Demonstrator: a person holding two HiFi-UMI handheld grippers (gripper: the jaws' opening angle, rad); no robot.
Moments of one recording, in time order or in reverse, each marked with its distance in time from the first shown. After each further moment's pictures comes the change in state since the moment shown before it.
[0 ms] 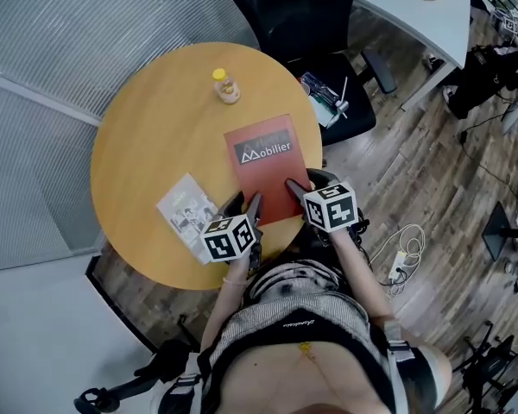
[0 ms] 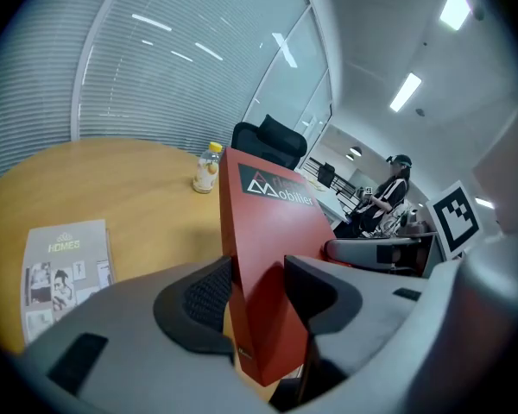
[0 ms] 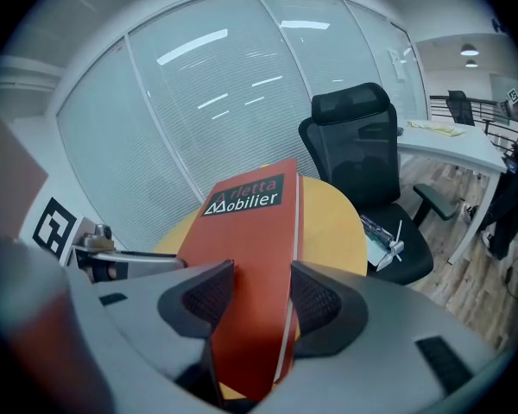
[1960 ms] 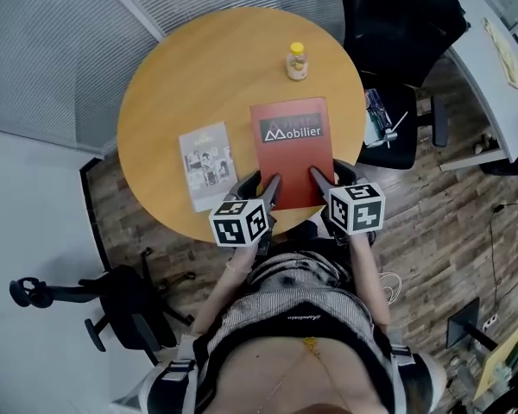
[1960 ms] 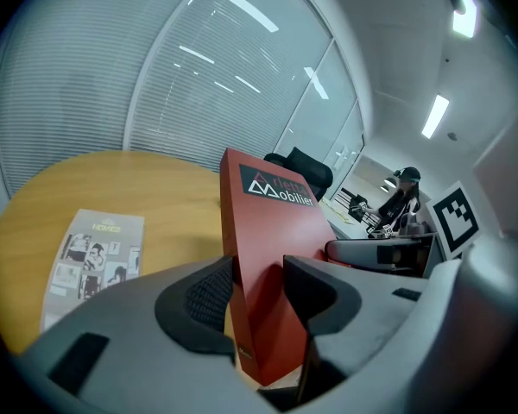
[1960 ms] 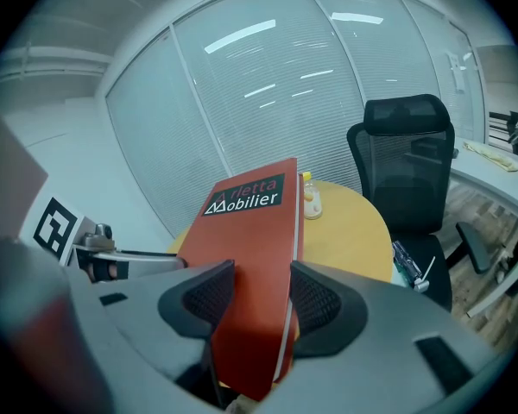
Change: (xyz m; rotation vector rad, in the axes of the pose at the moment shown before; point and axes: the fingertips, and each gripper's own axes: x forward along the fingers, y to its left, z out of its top) left arm -0.040 -0.019 0.008 -0.162 -0.203 0.199; right arm -0.013 0.022 0.037 -0.236 0.045 0.215
